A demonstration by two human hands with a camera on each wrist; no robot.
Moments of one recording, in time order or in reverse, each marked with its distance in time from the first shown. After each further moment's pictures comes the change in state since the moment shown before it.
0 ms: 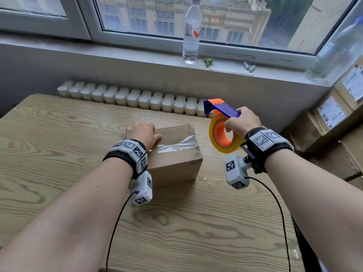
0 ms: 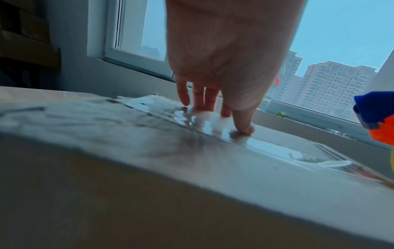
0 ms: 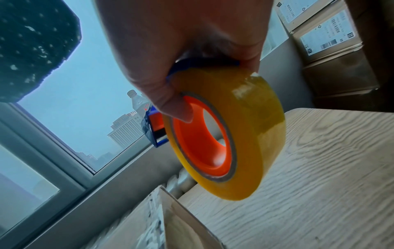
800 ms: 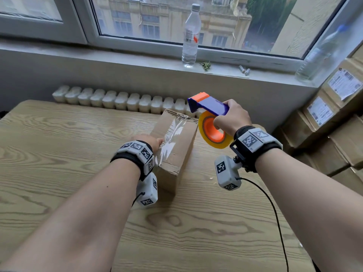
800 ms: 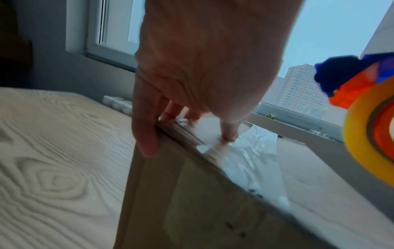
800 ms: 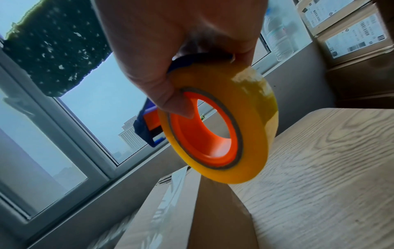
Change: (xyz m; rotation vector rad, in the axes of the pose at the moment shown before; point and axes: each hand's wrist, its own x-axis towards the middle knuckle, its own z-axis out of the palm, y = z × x) left_hand -0.003 -0.021 -0.005 -0.038 -0.331 -0.113; right_hand -0.043 -0.055 0.024 -0.004 0.085 -0.114
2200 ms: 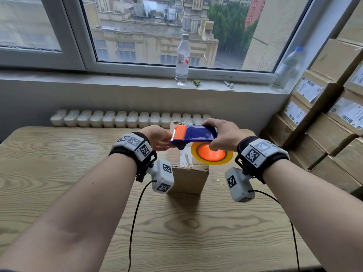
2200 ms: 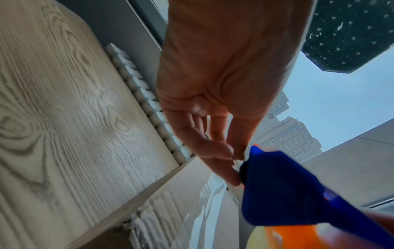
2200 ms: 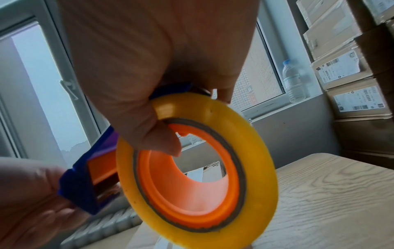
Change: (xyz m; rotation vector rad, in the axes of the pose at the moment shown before) left_hand -0.026 -0.037 -0.058 -1.014 -0.382 0.252; right_hand -0.085 -0.048 0.008 -0.208 -0.181 -0.197
